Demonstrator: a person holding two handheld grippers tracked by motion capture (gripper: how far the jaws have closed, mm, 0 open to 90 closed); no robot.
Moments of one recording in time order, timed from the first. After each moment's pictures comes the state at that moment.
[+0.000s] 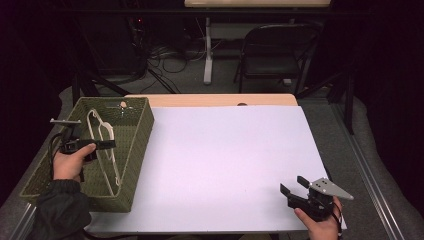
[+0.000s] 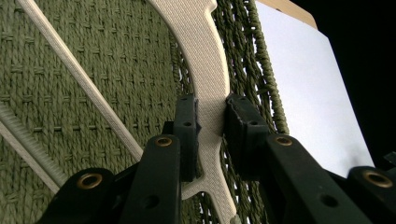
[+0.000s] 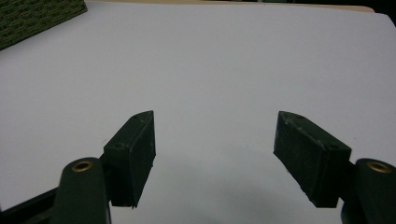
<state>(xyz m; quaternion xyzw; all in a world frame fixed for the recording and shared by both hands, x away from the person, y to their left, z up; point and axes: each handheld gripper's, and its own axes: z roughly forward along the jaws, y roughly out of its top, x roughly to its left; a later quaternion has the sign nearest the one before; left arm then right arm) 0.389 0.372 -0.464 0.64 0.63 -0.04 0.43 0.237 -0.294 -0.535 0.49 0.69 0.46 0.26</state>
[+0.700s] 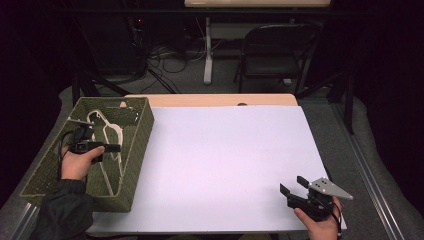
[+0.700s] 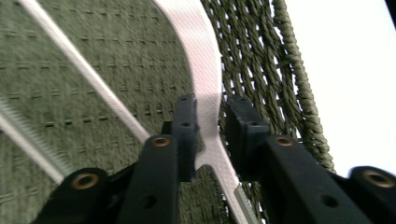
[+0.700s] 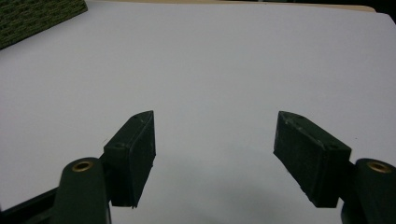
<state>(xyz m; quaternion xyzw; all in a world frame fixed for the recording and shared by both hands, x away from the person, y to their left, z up) 0.392 0.351 -0.464 0.70 0.62 -0.01 0.35 0.238 -0.293 -0.535 0.49 0.69 0.47 0.26</state>
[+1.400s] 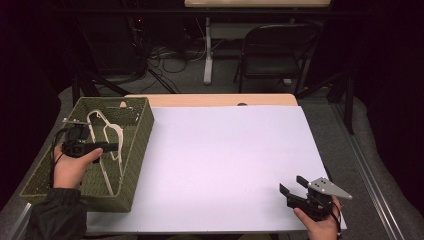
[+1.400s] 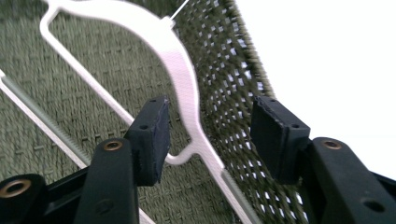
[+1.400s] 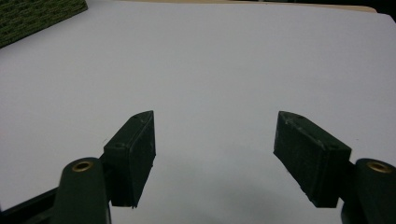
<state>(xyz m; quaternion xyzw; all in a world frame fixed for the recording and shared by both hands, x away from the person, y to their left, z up) 0.363 0.335 -0.431 0.74 0.58 0.09 0.35 0.238 -0.292 -0.534 0.49 0.69 0.46 0.26</state>
